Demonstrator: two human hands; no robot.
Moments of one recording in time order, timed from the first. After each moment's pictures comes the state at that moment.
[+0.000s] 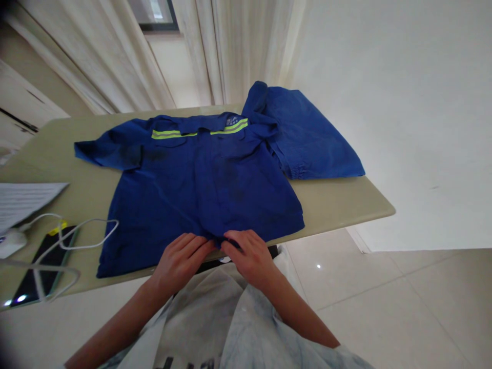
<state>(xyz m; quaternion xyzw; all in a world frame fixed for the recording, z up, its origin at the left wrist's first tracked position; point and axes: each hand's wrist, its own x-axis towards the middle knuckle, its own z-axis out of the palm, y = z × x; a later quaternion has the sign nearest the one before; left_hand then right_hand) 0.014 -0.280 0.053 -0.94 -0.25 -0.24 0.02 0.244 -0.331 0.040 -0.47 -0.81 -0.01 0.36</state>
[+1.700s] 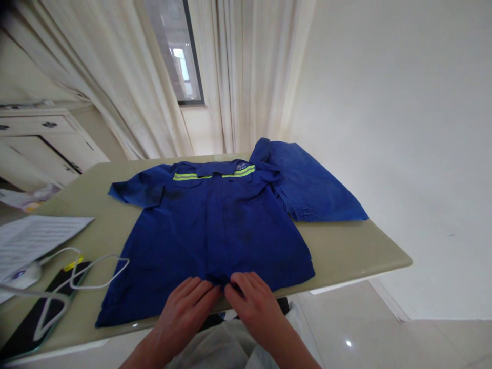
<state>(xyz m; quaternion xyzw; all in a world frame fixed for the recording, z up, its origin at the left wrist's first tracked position) 0.017 -0.286 0.040 -0.92 -0.29 -0.26 0.02 0.239 -0.323 0.045 -0.45 -0.84 -0.04 0.30</state>
